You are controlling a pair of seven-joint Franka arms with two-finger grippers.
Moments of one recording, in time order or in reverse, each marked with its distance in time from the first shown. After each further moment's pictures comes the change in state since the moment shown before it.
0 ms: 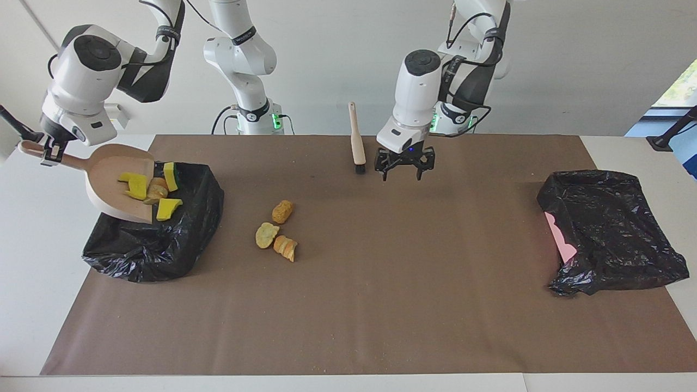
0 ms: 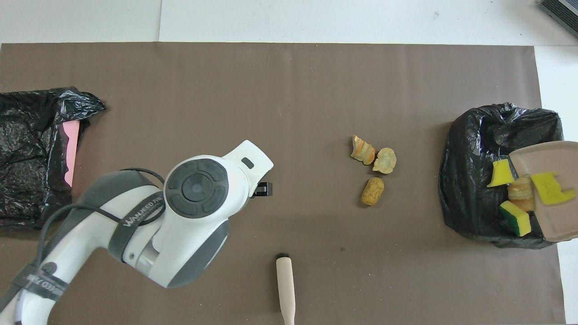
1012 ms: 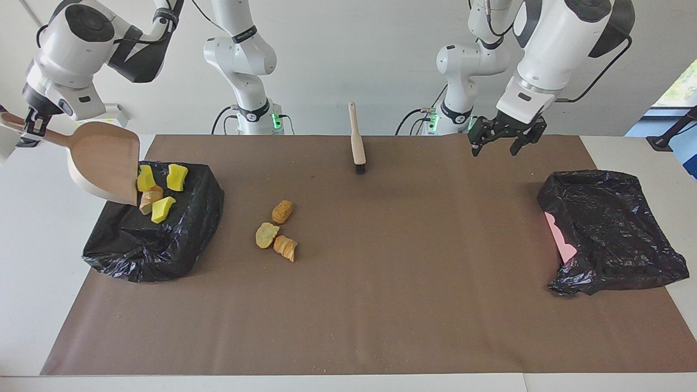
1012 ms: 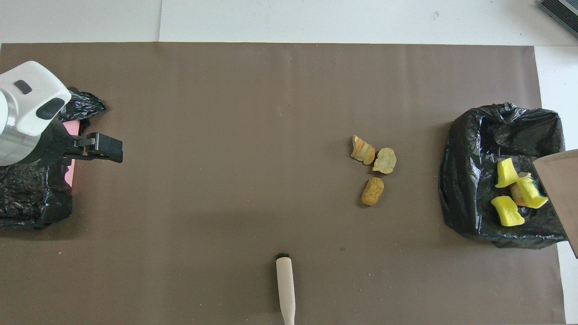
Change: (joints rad) left arm 0.285 -0.062 0.027 0.146 -0.116 -0.236 0.248; right arm 0.005 -0.123 0.123 0.049 -0.006 -0.224 0.002
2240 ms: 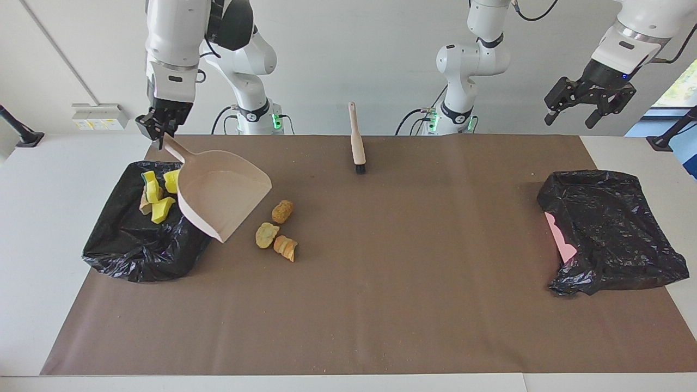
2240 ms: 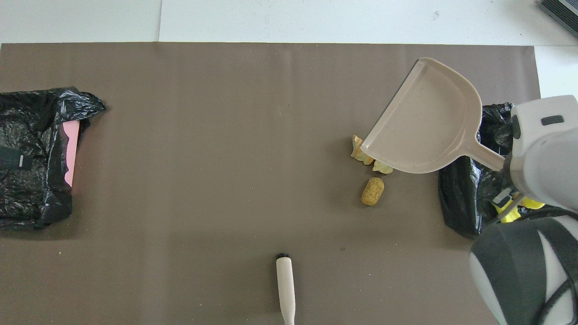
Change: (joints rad) left arm -0.110 -0.049 0.272 0.119 0.001 -0.137 0.236; right arm 0.044 0.023 0.331 0.023 0.625 -0.100 1.209
